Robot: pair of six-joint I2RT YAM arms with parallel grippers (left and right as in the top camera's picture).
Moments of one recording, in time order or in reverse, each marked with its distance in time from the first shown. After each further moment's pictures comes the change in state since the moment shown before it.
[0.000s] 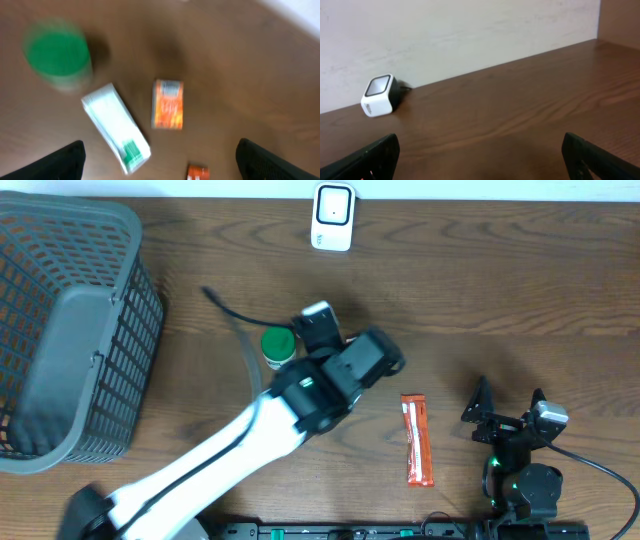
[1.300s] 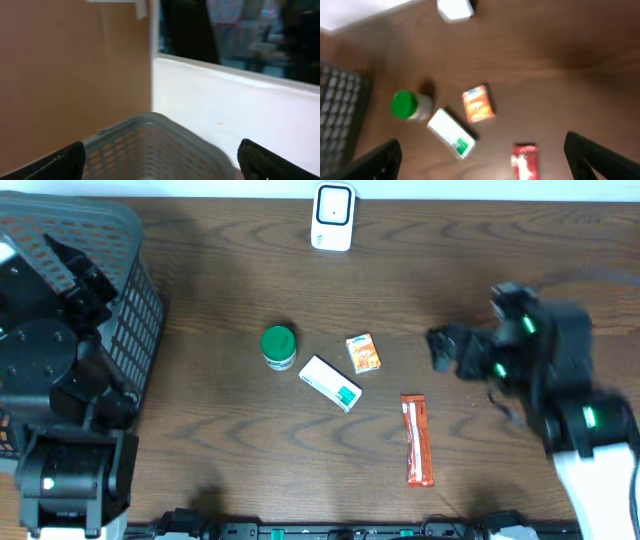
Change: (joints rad) left arm 0.846 -0.560 0.005 0.411 -0.198 1.116; right arm 0.179 1.148 1.240 -0.854 -0.386 0.118
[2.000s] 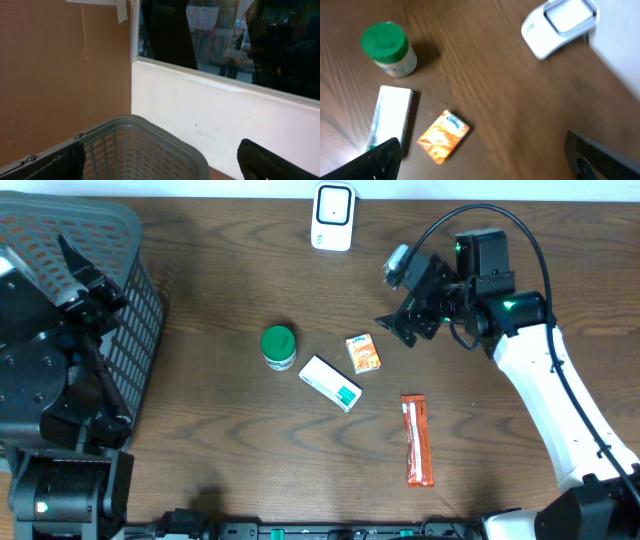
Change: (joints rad) left arm 0.000 -0.040 0.000 -0.010 0.101 -0.044; right arm 0.031 0.404 0.093 0.259 -0.232 -1.062
